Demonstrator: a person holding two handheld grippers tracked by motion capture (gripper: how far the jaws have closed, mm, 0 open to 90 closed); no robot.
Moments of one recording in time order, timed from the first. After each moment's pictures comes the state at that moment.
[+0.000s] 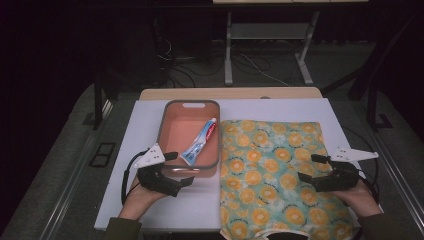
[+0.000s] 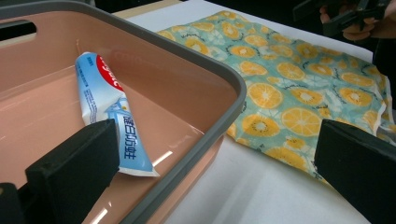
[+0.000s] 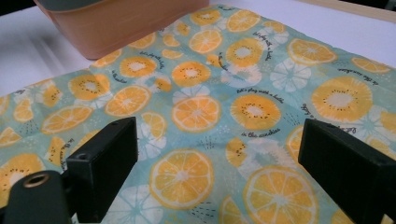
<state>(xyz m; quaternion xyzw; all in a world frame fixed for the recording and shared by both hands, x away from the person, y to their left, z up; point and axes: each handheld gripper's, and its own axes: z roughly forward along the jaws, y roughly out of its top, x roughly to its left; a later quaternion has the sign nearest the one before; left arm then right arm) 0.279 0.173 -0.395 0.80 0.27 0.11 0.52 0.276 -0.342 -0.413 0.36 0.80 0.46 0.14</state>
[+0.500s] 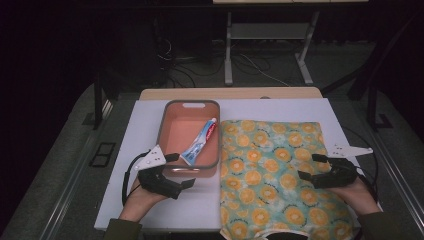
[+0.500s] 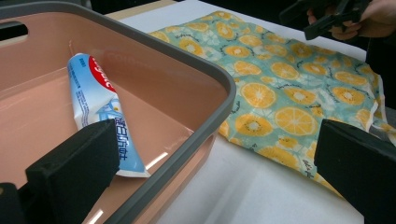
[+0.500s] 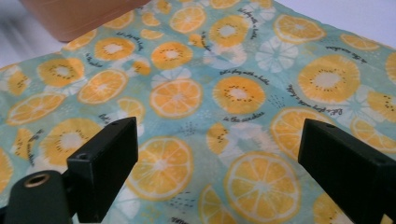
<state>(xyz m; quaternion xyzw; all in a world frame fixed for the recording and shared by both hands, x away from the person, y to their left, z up) 0.274 0.171 -0.393 0.80 0.26 0.10 0.53 0.289 -0.344 -0.419 0.39 0.81 0.43 0.13</state>
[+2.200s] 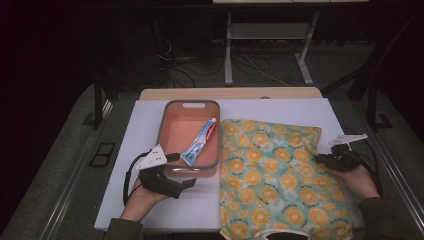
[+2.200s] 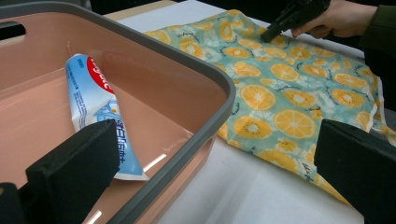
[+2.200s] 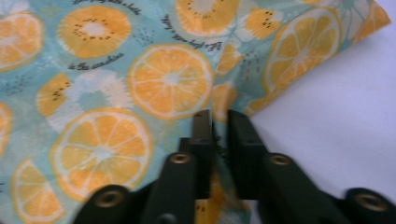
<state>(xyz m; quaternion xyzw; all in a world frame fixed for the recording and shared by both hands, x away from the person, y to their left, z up) 0.275 0.168 -0.394 0.80 0.26 0.10 0.53 0.340 -0.385 -0.447 0.45 0.83 0.31 0.15</state>
